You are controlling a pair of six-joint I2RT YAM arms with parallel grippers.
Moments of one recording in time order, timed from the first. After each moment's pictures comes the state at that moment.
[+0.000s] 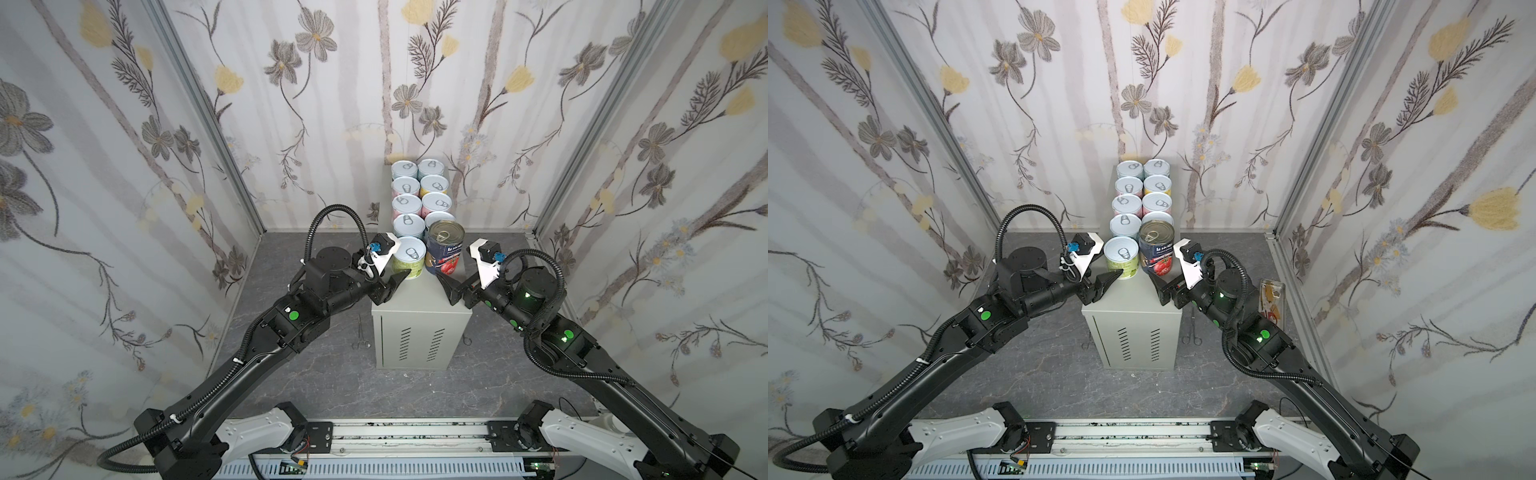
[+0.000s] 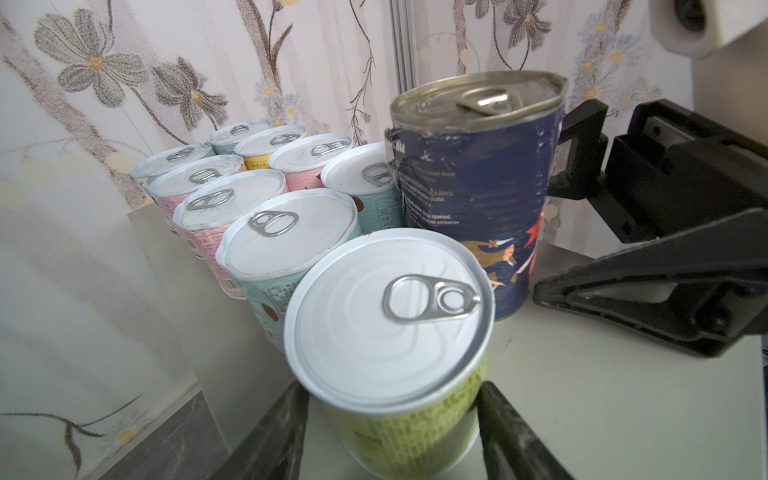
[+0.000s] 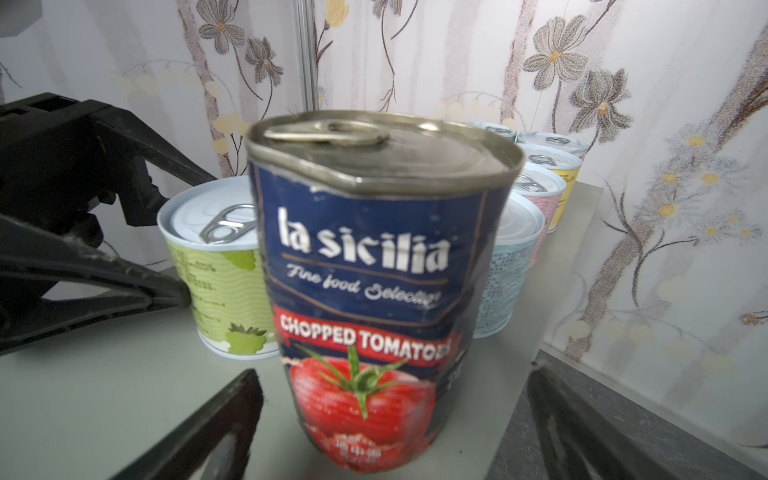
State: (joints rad) left arm -0.75 1.12 1.26 -0.33 0.11 0.16; right arm 0.70 0.93 1.00 -0.11 0.01 -0.06
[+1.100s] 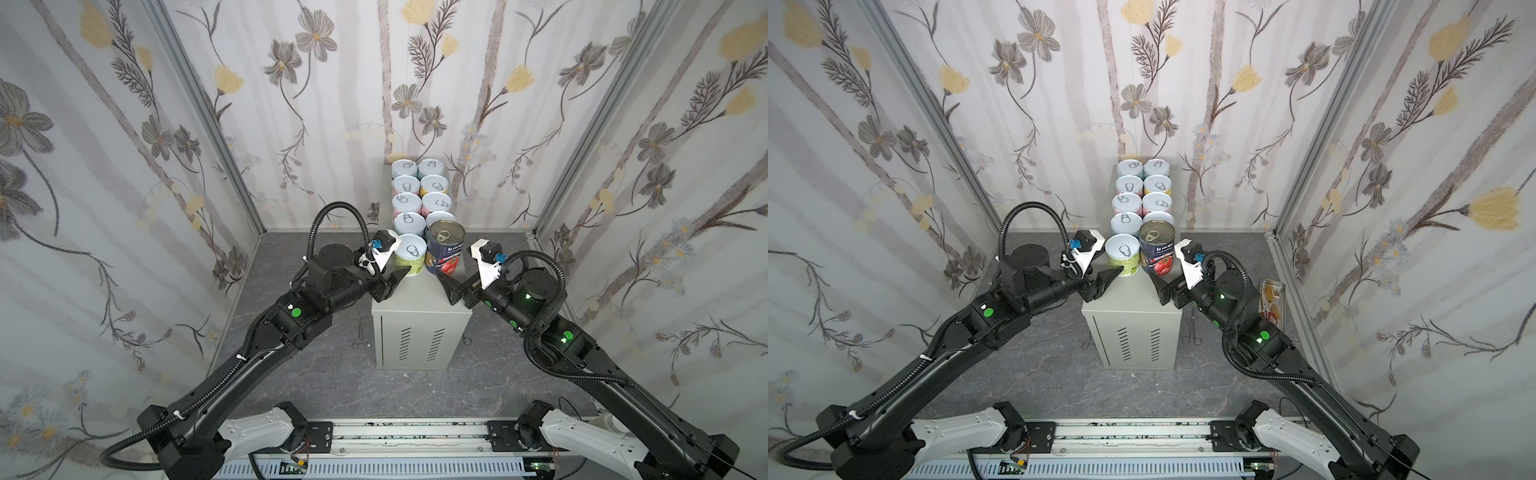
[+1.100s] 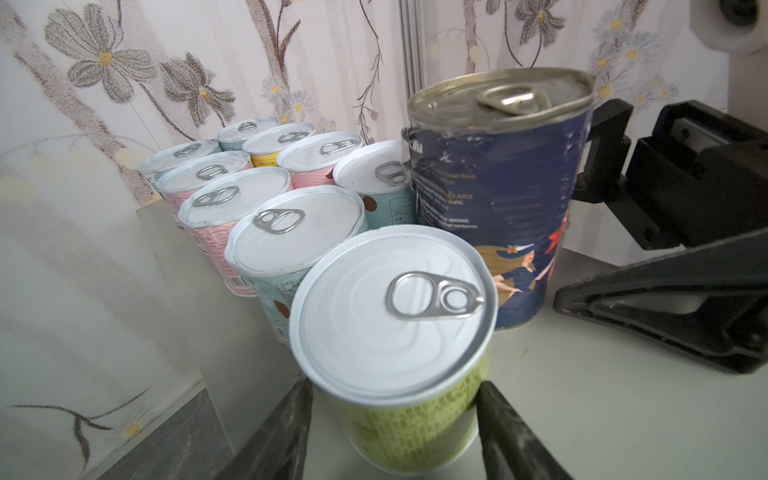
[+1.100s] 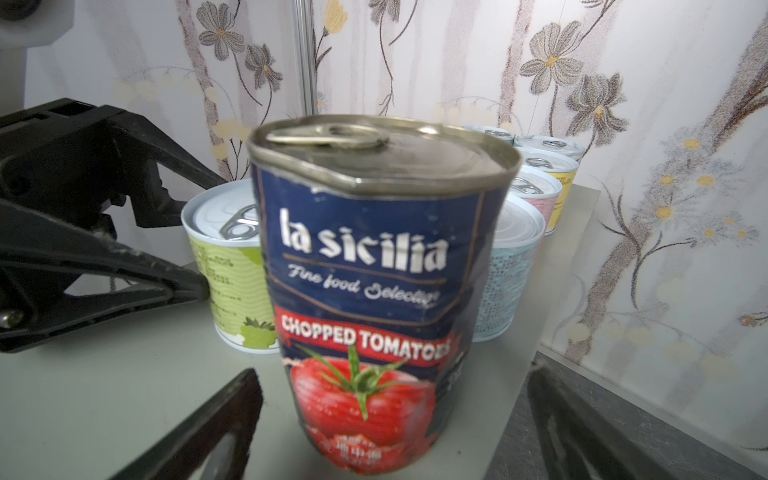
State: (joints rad) left arm -0.74 1.14 1.27 -0.33 0.09 0.16; right arm 0.70 0.93 0.99 -0.09 0.01 -0.06
